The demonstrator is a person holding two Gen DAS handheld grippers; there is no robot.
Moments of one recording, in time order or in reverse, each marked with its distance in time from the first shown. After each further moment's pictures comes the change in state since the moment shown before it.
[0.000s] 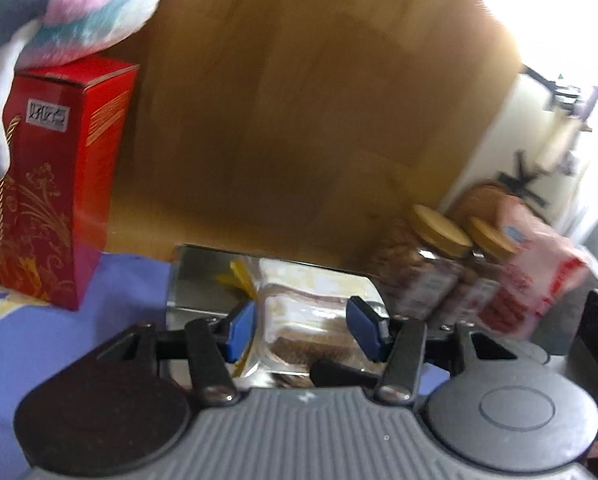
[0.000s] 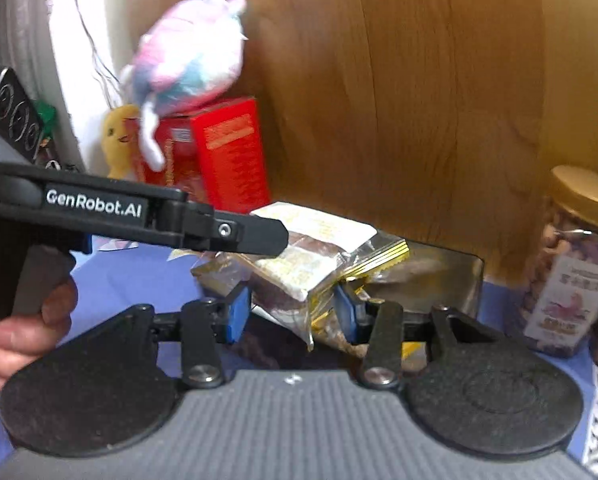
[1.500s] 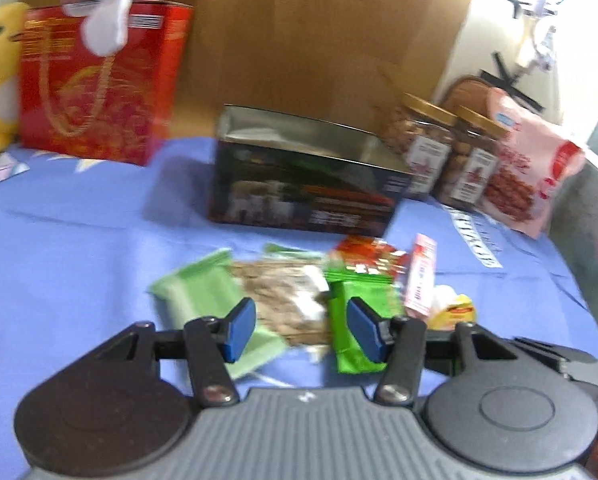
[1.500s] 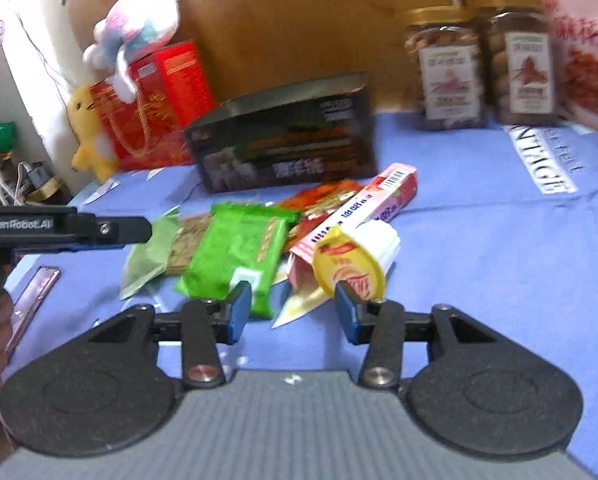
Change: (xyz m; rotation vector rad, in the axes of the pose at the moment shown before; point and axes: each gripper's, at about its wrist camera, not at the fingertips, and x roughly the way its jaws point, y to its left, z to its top) left arm -0.092 -0.031 -0.150 0.088 0.073 0.104; right arm -0.100 0.038 -0.146 0.260 0.018 -0.155
